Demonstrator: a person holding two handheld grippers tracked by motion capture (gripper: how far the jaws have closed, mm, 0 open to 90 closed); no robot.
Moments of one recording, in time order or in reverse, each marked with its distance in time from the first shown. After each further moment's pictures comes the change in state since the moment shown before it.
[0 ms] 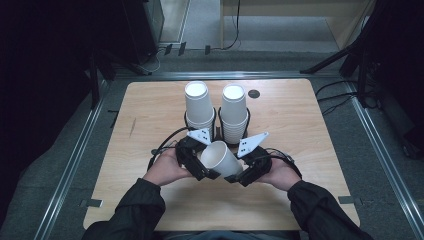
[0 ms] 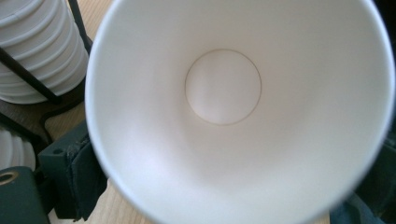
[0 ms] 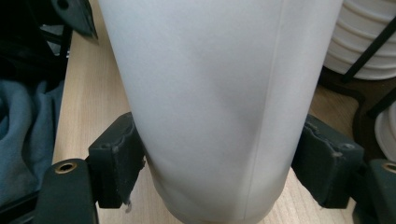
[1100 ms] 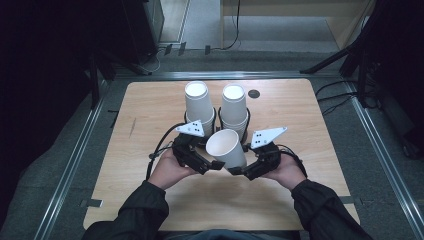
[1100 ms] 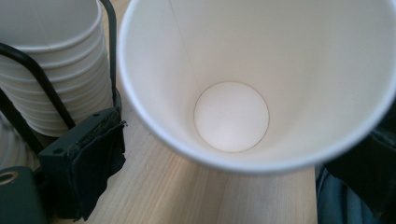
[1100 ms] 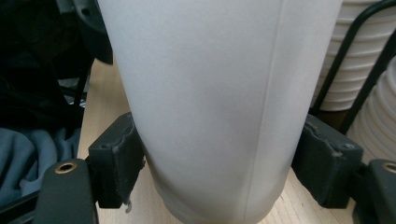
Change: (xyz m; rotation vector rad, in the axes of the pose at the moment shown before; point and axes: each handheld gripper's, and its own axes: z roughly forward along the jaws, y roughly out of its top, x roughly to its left) left arm -0.009 0.005 -0.011 -0.235 0.050 -0.107; right arm -0.004 -0.001 -0.028 -0.197 -0.002 0.065
